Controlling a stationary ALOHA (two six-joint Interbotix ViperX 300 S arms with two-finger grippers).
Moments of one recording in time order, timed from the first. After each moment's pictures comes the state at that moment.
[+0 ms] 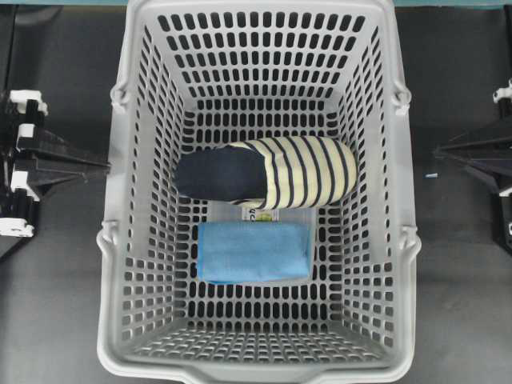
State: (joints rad) left arm 0.00 -0.97 1.18 0.00 -0.29 0.00; right arm 0.00 -0.97 1.18 0.00 -0.29 0.00
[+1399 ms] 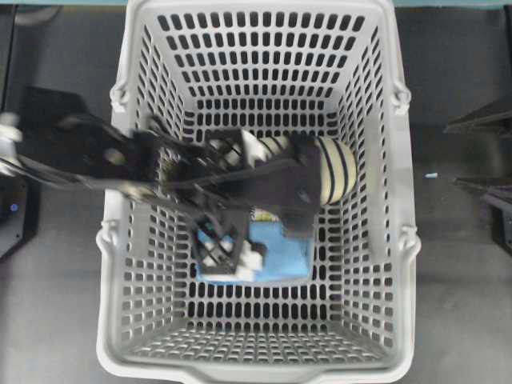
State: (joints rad) left arm -0.12 0.06 0.04 0.04 0.83 -0.08; right arm 0.00 -1.08 1.18 0.02 -0.10 0.11
